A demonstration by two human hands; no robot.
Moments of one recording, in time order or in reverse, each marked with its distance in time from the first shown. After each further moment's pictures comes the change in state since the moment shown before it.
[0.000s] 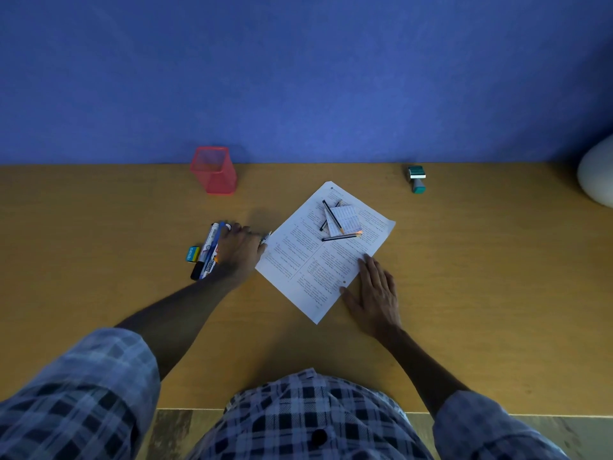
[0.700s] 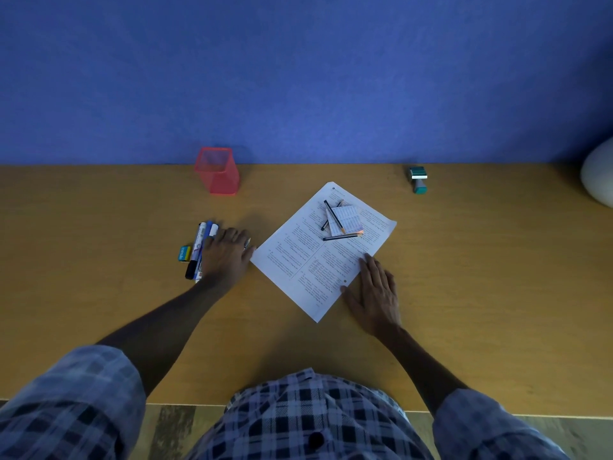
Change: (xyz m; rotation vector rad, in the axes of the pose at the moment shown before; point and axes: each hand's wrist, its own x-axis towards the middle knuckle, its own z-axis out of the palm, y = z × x) left_hand -0.028 -0.026 0.010 -0.151 0.131 -0.045; right_hand 0.001 0.004 0.003 -0.028 -0.016 -0.006
